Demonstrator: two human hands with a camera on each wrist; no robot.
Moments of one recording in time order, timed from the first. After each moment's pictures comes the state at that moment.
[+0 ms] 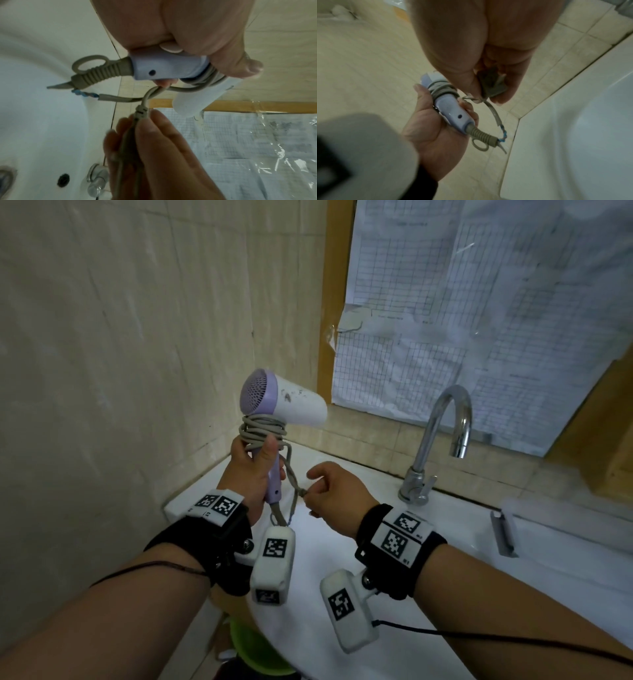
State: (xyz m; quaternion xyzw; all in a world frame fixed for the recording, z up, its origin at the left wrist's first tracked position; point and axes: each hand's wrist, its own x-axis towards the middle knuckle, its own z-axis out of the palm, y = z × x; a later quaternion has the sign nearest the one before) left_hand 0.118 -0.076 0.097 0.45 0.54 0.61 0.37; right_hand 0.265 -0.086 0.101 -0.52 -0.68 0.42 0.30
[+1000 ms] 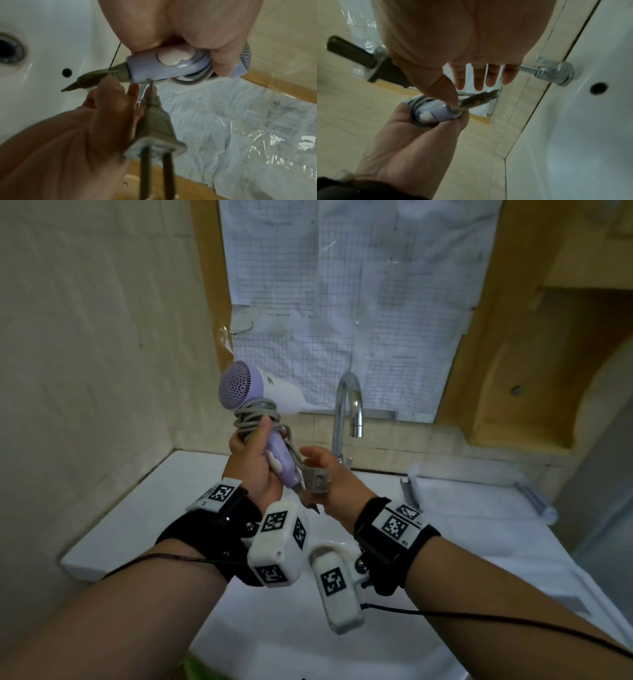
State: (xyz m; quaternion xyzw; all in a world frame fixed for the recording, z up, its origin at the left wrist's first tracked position) left_hand 0.247 -0.055 0.116 0.34 0.35 0.63 0.60; right_hand 0.362 -0.107 0.102 -0.50 -0.59 0.45 0.44
